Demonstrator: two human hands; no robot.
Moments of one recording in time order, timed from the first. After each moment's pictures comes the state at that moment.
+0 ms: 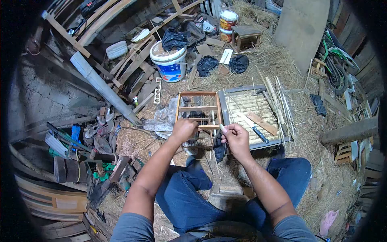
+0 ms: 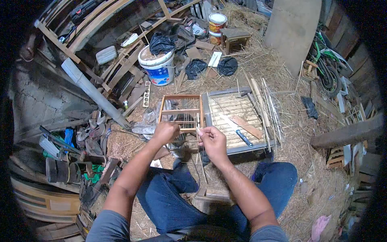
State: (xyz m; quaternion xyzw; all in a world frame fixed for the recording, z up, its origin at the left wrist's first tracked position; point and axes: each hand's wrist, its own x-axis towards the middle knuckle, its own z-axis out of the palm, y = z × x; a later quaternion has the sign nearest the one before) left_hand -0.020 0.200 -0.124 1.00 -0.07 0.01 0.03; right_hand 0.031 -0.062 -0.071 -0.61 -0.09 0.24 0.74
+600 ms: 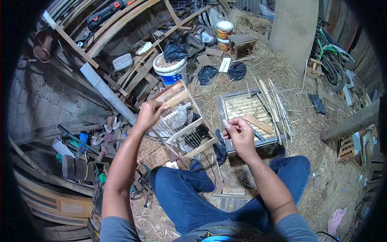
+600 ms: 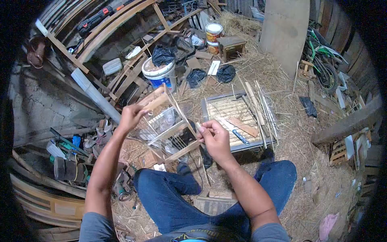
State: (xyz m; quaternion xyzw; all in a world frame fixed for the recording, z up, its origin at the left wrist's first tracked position) left_hand -0.044 0.249 0.058 0.98 0.08 0.13 0.13; right_hand 0.024 -0.102 -0.003 -0.57 -0.15 0.19 0.79
